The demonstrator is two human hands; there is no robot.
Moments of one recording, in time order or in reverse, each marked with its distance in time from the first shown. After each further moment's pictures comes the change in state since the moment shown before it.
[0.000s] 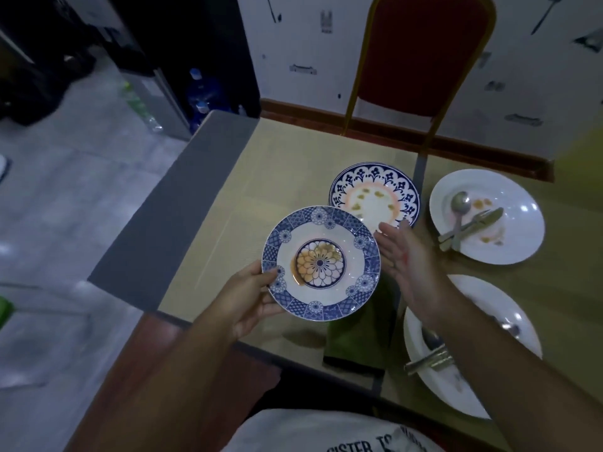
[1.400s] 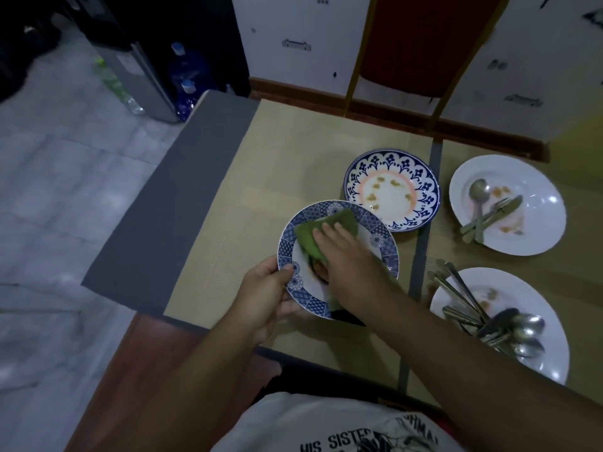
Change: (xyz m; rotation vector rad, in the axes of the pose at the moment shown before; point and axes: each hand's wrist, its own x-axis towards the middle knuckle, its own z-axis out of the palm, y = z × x) left_hand 0.011 0.002 -0.006 -0.009 -0.036 0.049; right_hand 0.037 0.035 0.102 -1.433 -0.161 -0.403
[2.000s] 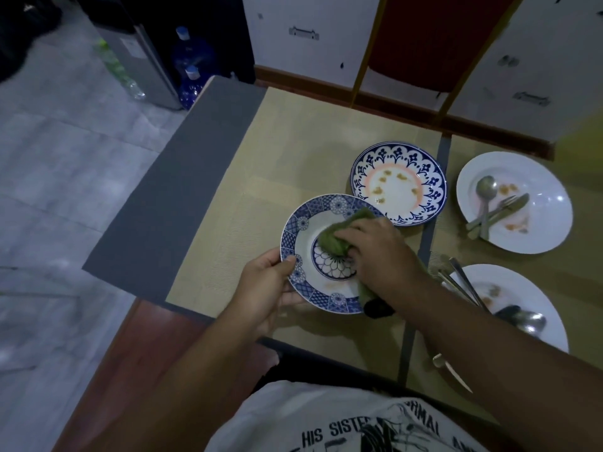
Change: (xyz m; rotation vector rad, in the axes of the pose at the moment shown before) left_hand -0.006 -0.002 -0.006 -0.029 0.005 0.037; right_hand -0.007 0.032 -0.005 -0.052 0.216 -0.006
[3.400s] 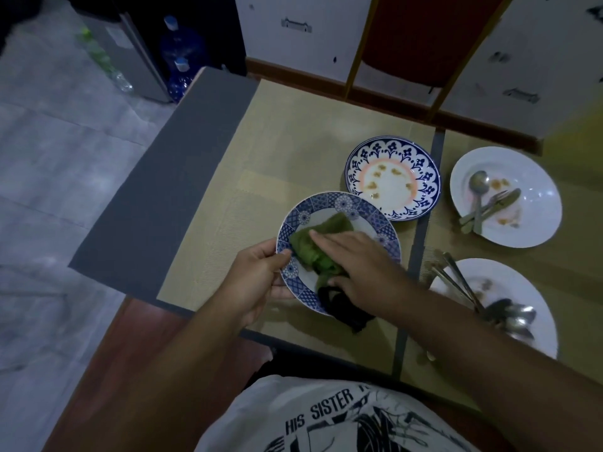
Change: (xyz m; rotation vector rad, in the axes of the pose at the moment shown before) left_hand 0.004 0.009 -0.009 0.103 -0.084 -0.009; right_hand -0.021 -0.010 -0.001 0.071 -0.216 -0.197
